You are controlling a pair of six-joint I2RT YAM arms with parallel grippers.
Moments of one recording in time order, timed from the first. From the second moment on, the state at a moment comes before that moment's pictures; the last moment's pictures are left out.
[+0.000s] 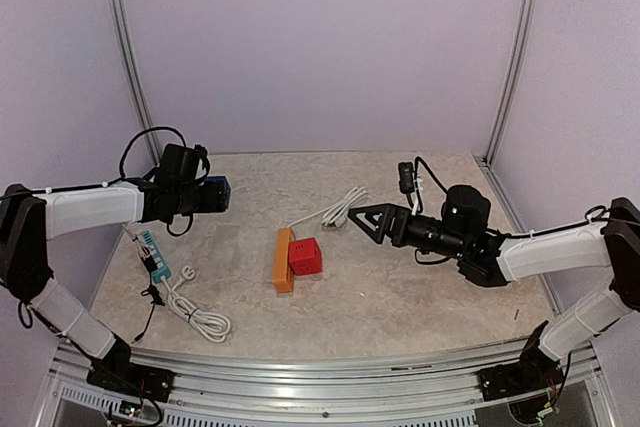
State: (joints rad) left arm -0.43 1.48 0.93 -0.11 -0.29 -0.28; right arm 0.77 1.44 0.60 0.79 -0.31 0.70
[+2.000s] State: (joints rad) left arm -0.77 1.65 0.89 -0.14 0.02 -0.44; right arm 0.74 1.61 0.72 0.44 -0.38 0.17
